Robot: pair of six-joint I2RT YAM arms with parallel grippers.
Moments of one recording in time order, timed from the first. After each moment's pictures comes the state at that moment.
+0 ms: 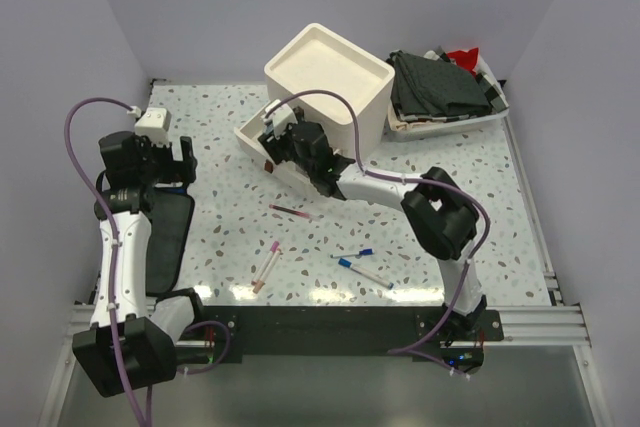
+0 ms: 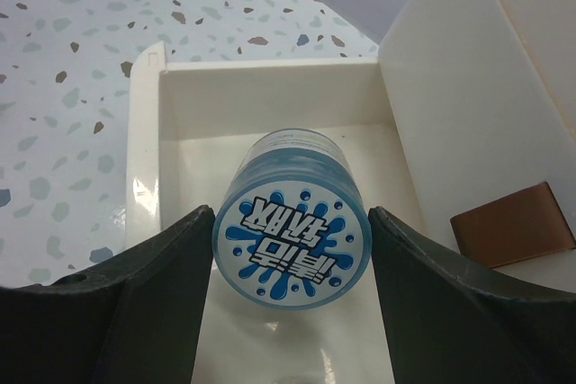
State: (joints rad) left arm 0.26 1.01 0.90 -0.41 0.29 0.16; right arm 0.84 2.04 1.44 0.42 0.22 -0.18
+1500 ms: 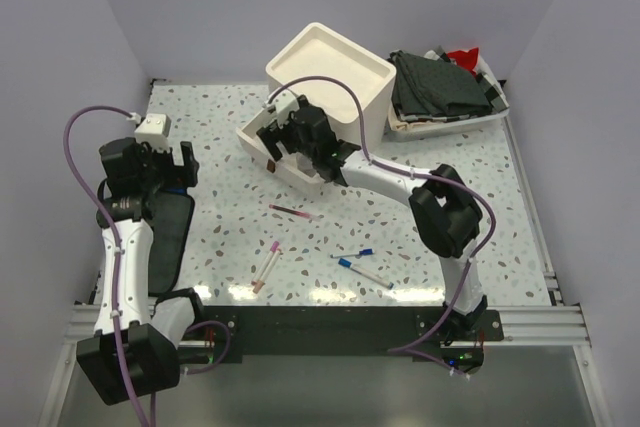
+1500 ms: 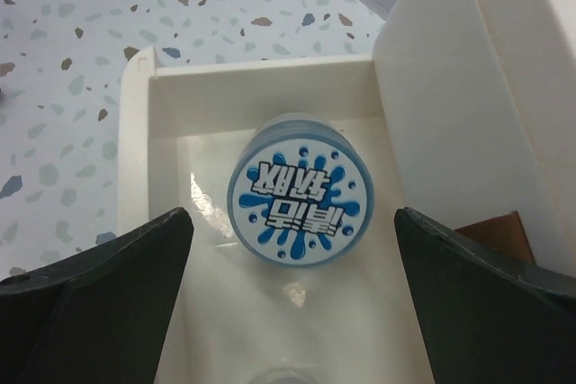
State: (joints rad) left arm 0.27 0.96 0.83 -0.36 0.32 0.14; right arm 0.80 2.03 1.55 0.20 0.14 -0.14
